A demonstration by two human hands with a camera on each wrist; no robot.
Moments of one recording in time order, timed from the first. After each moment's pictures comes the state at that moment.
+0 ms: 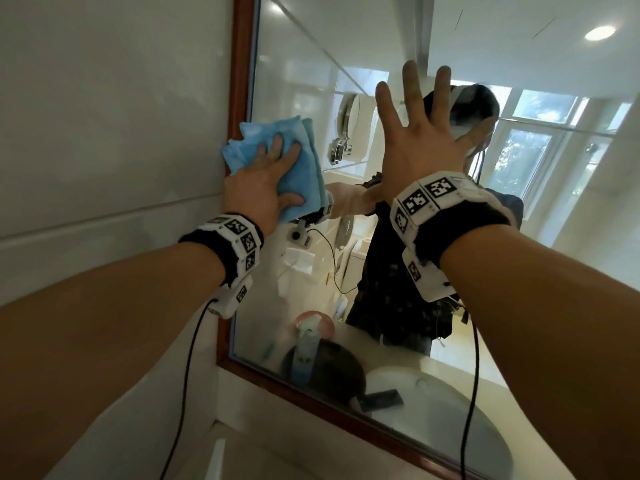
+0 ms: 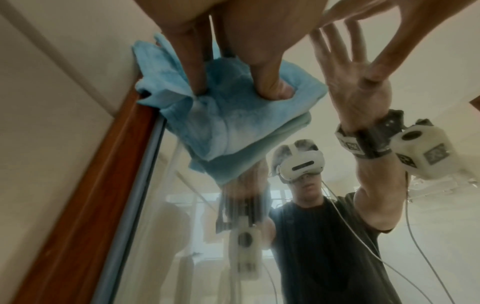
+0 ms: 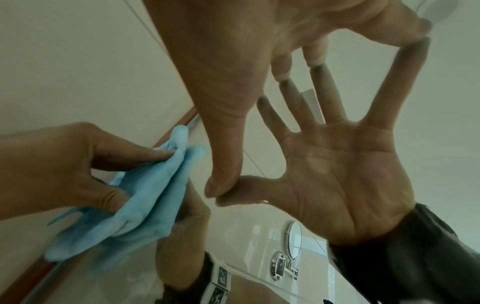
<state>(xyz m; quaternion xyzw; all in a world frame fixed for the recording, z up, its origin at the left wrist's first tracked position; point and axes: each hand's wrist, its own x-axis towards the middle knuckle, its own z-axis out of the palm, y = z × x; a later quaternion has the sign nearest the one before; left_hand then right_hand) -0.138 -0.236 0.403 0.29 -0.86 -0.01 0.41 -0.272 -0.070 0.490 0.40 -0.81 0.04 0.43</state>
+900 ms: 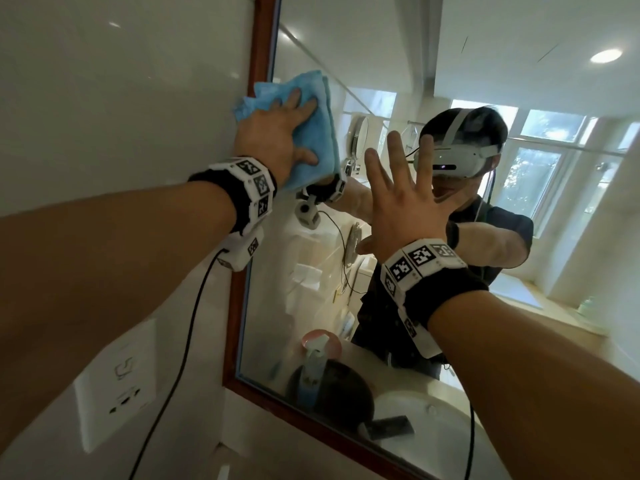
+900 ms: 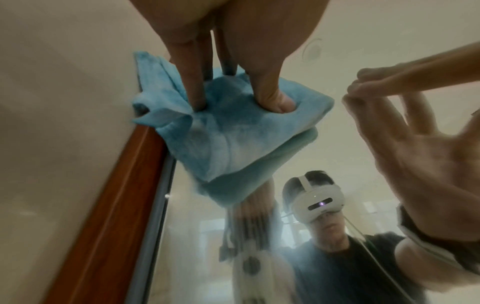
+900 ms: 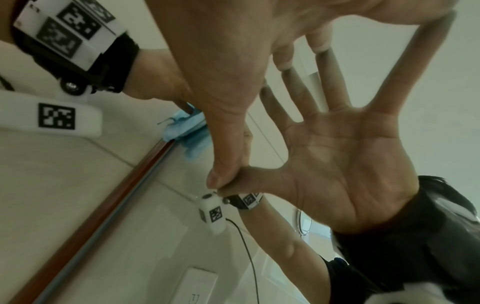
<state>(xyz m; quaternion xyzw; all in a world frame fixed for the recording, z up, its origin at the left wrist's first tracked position) -0.127 -0.230 0.504 0.31 -0.86 0.07 0.41 -0.262 -0.082 0.449 0.41 -0.82 0.03 0.40</state>
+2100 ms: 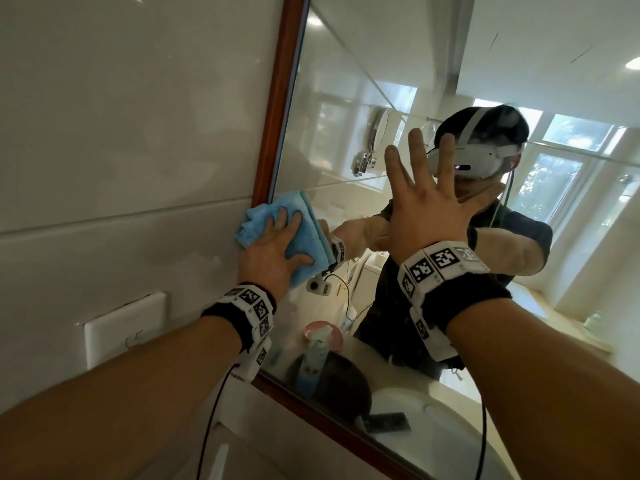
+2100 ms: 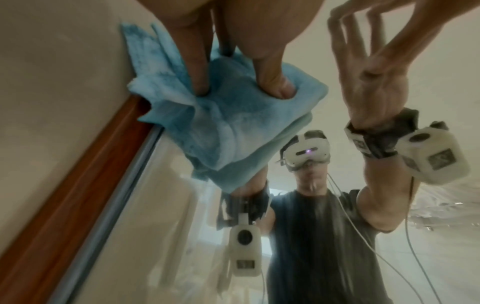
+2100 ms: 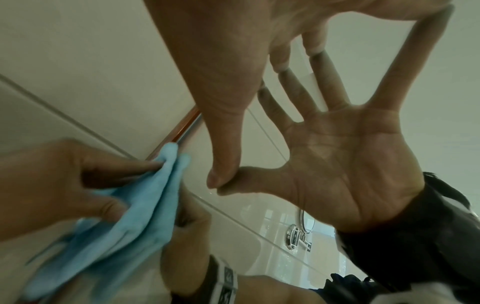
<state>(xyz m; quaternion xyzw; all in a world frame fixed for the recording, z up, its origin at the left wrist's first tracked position) -0.135 -0.227 0.319 0.39 -0.84 -0.08 0.36 -0.266 -0.083 0.437 0.41 -0.80 0.04 0.44</state>
